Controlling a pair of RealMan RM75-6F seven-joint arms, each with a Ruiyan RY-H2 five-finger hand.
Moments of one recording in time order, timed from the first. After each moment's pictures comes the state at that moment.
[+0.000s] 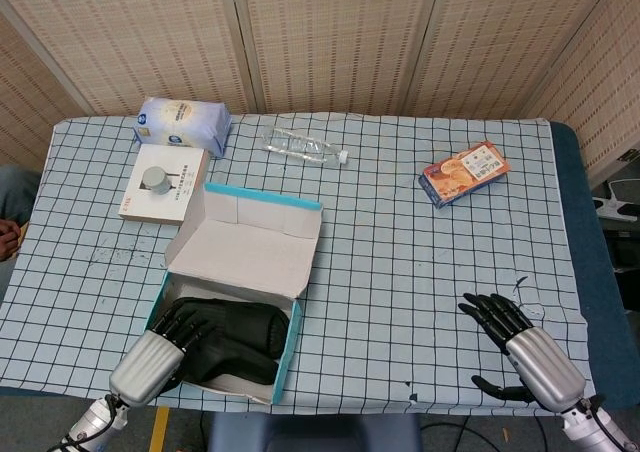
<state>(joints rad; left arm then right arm) -0.30 -1.22 0.16 -1.80 1.76 1.33 0.45 0.16 -0.87 -0.17 -1.89 -1.88 1.42 0.22</state>
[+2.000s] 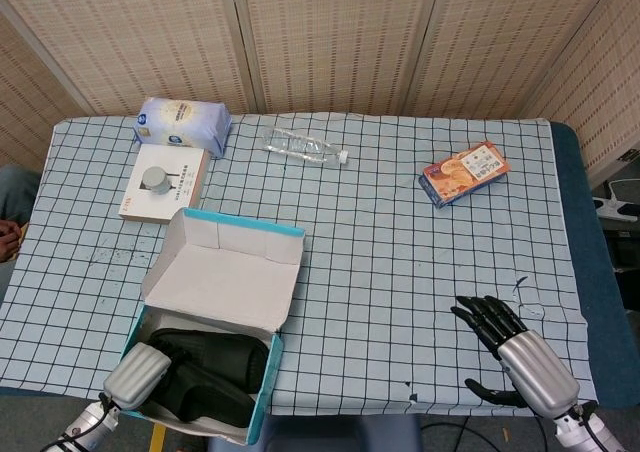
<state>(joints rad) -0.28 -1.31 0.20 -1.52 1.74 1.23 0.12 0.14 -0.86 -0.16 -1.98 -1.89 1.41 0.11</state>
